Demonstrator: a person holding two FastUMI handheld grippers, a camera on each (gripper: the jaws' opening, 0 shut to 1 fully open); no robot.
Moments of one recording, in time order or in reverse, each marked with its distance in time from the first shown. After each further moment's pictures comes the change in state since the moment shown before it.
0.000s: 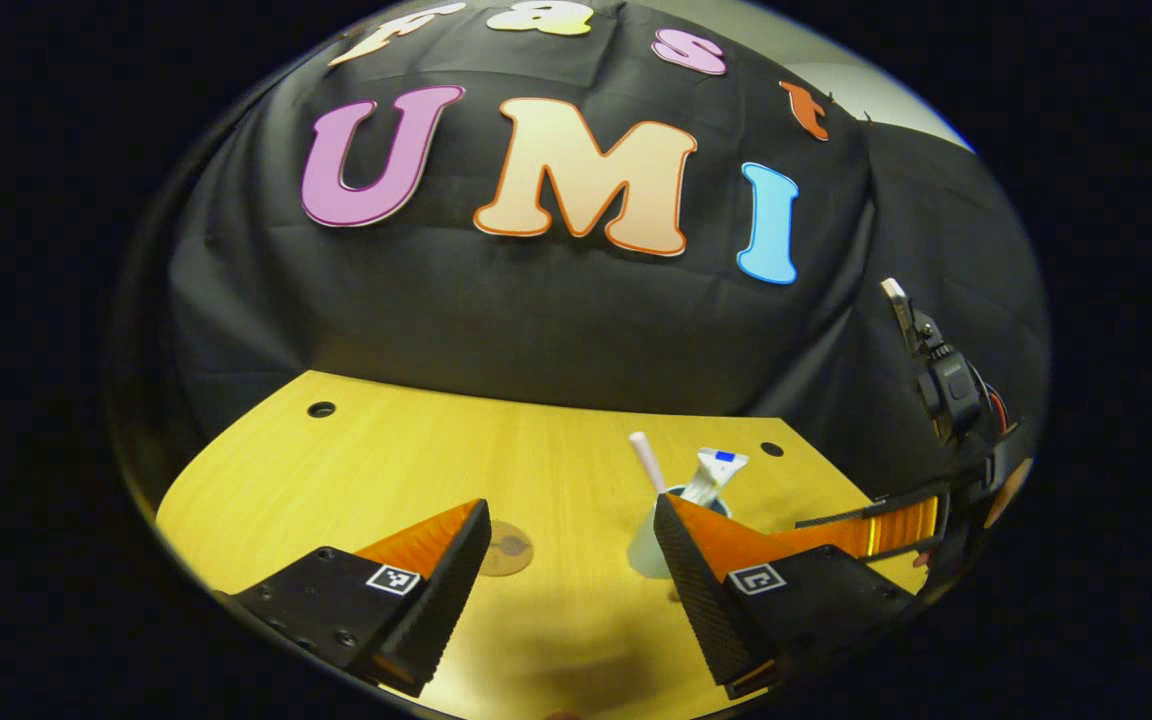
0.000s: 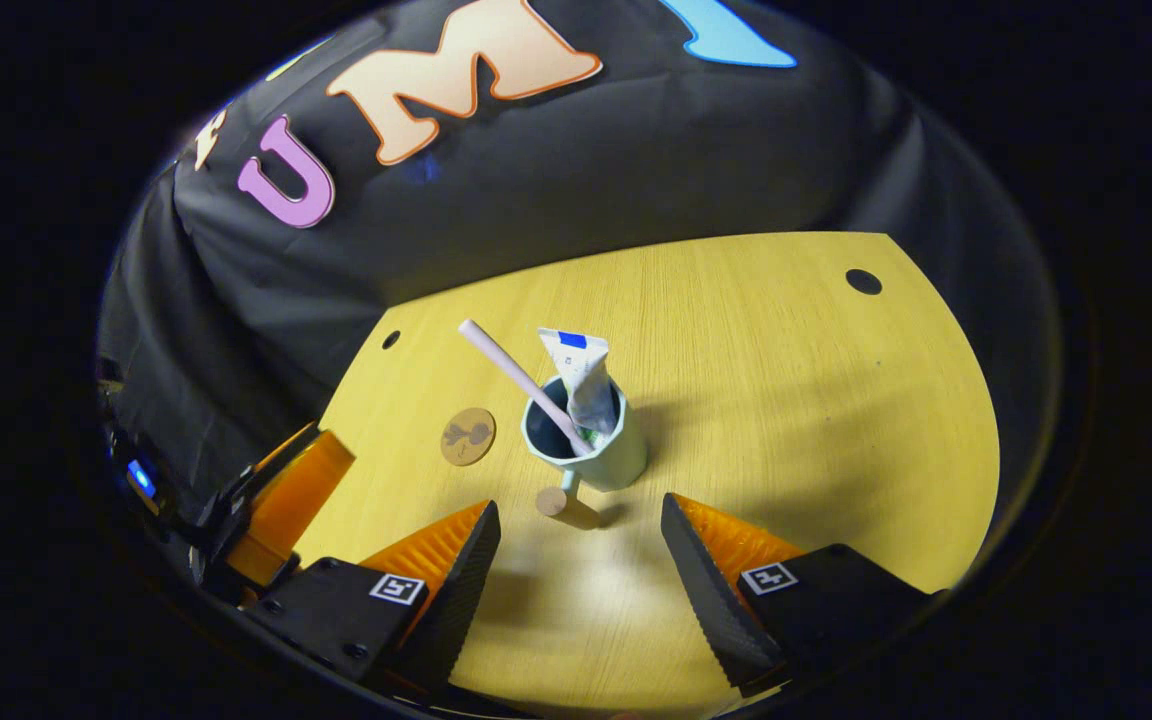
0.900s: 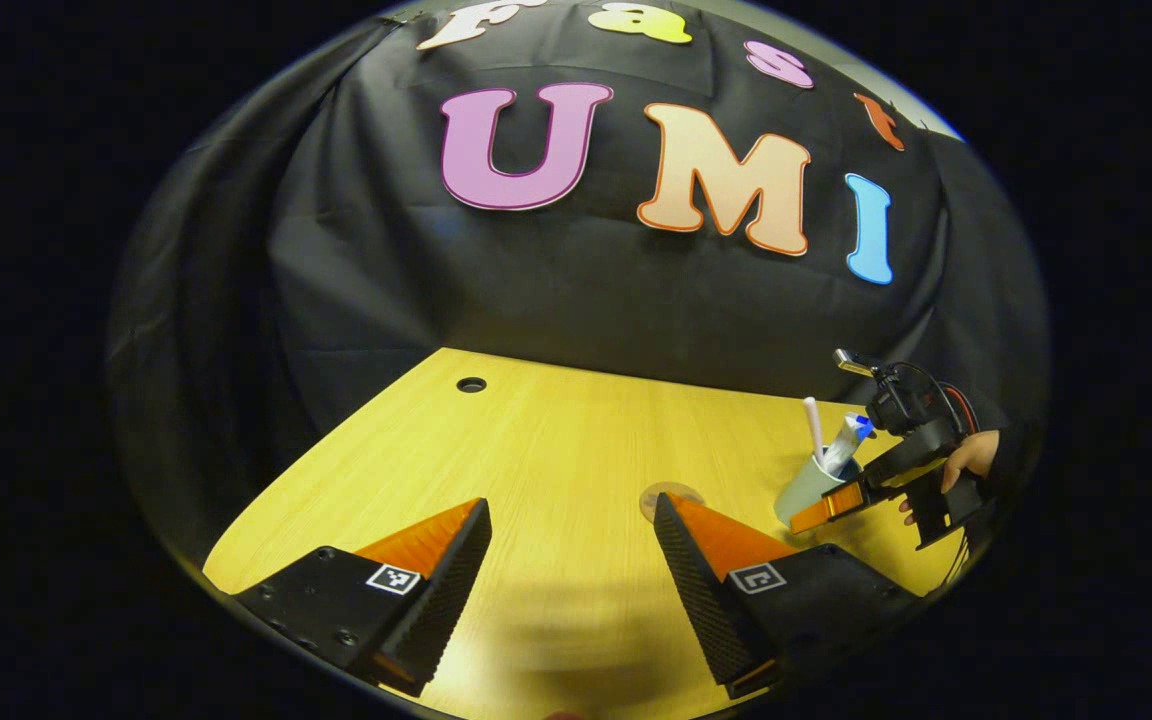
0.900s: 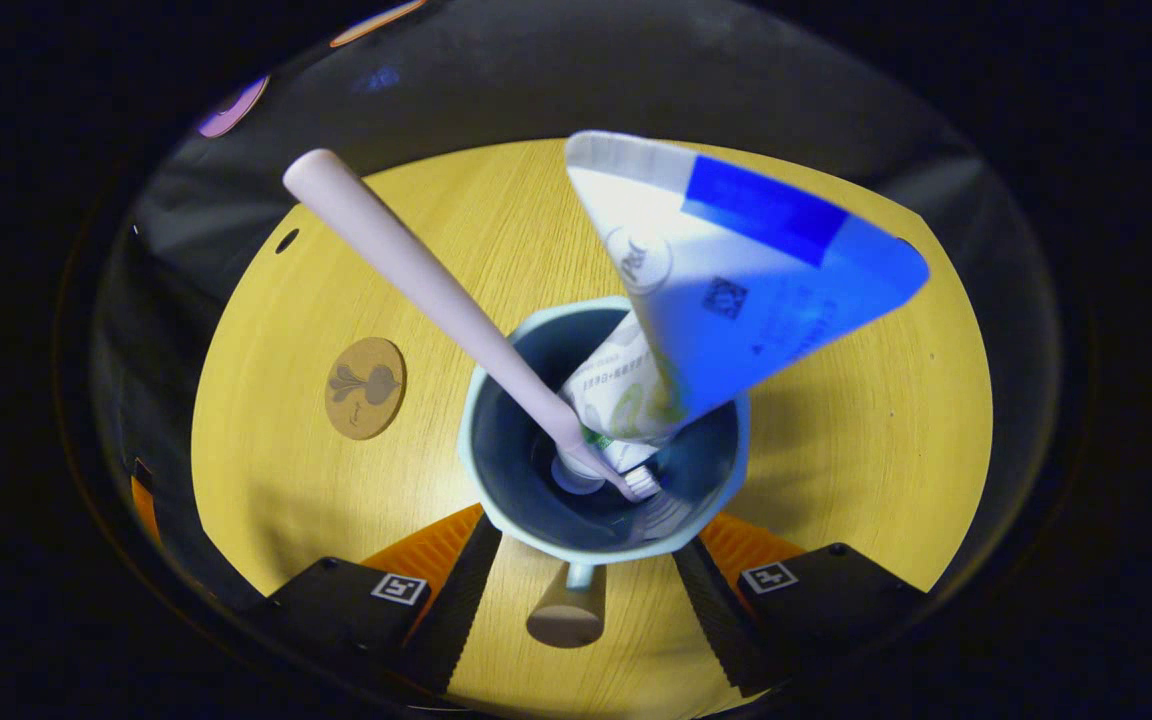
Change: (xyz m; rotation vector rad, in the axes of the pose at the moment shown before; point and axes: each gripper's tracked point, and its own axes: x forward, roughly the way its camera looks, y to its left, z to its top) left arm -0.071 0.152 -0.019 -0.036 0.035 0.218; right arm 0.114 -0.008 -0.034 -0.099 0.277 -0.238
